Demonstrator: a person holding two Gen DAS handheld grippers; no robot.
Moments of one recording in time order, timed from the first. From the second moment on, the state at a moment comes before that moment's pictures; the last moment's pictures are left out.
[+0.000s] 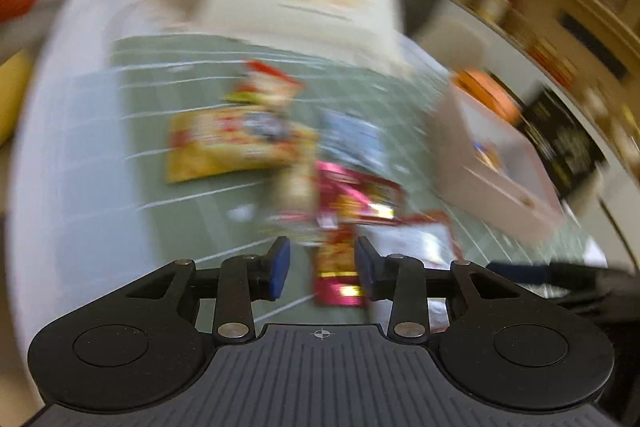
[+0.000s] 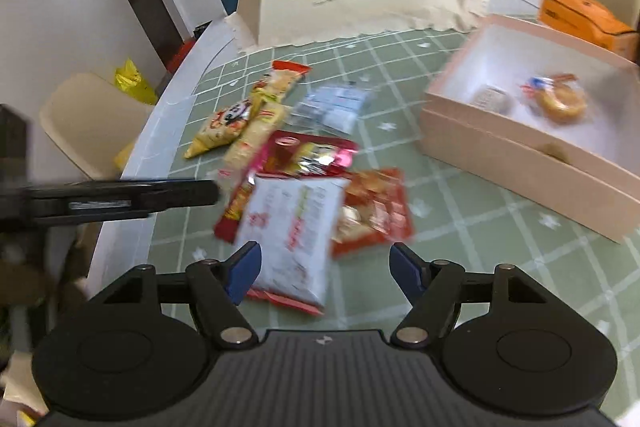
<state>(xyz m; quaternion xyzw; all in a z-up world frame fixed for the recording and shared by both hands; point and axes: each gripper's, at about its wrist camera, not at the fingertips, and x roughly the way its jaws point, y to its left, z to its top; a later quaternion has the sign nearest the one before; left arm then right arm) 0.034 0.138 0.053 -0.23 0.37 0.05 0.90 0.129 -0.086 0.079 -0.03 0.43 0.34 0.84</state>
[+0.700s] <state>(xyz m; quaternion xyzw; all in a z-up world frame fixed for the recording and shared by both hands) 0.040 0.061 0.063 -0.21 0.40 -0.05 0.89 0.124 -0.148 0.082 -0.02 0.42 0.25 0.87</state>
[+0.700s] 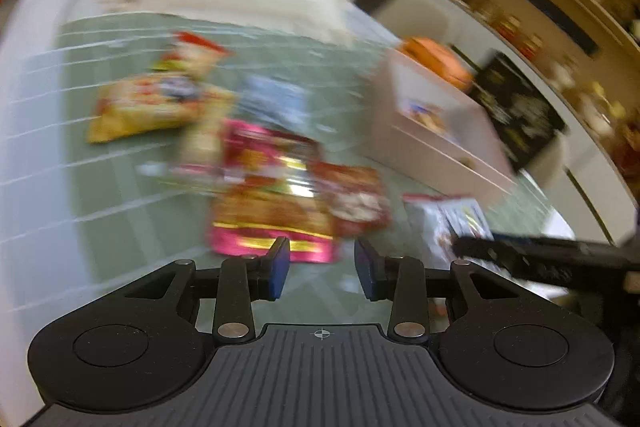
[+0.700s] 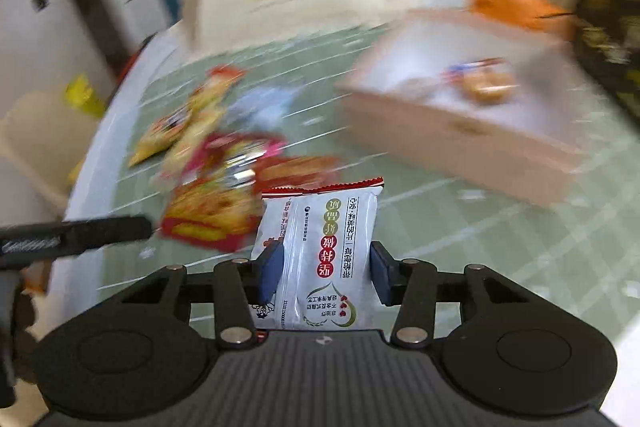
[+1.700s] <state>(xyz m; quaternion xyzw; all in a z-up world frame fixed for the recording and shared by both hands) 0.078 -0.072 0.032 -0.03 0.48 -0.11 0.87 0.121 -0.259 0.038 0.07 0.44 0.17 0.88</state>
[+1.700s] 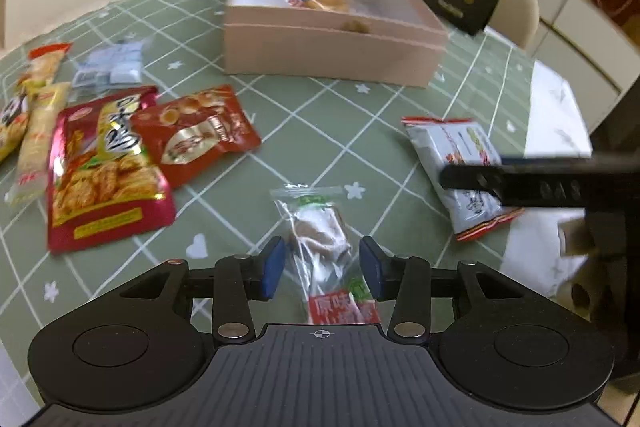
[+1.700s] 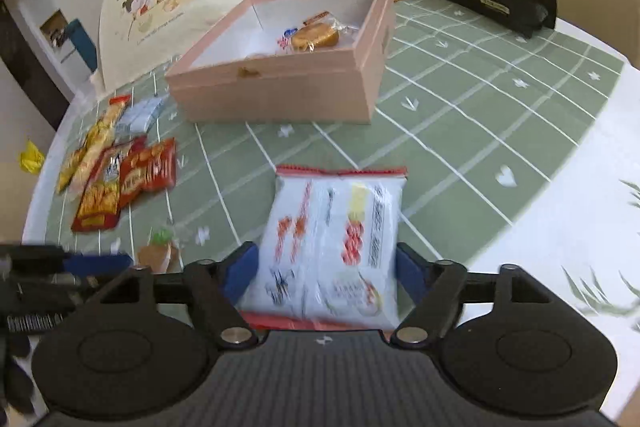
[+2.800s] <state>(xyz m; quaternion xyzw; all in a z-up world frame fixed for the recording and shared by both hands) 0.098 -0.070 0.119 -0.06 0.36 -0.14 0.92 0.066 -0.283 0.134 -0.01 0.35 0.16 0.92</state>
